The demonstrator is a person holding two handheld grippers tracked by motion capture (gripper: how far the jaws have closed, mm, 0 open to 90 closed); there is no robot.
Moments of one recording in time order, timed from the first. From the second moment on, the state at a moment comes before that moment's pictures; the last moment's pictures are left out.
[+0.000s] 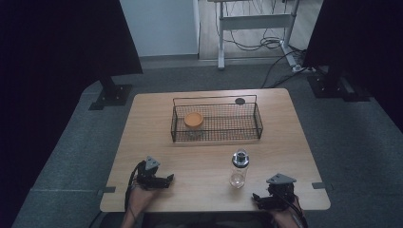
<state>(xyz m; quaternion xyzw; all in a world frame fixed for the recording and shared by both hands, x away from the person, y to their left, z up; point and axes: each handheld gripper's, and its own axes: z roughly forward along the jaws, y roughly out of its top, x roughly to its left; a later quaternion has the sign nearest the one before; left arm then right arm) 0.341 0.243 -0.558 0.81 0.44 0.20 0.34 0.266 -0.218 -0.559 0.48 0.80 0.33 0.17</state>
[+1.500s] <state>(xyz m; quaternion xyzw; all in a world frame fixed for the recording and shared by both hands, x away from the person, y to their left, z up) 0.343 0.244 -0.558 0.81 0.44 0.20 0.33 0.278 -0.190 -0.514 0.40 0.80 0.40 0.17</state>
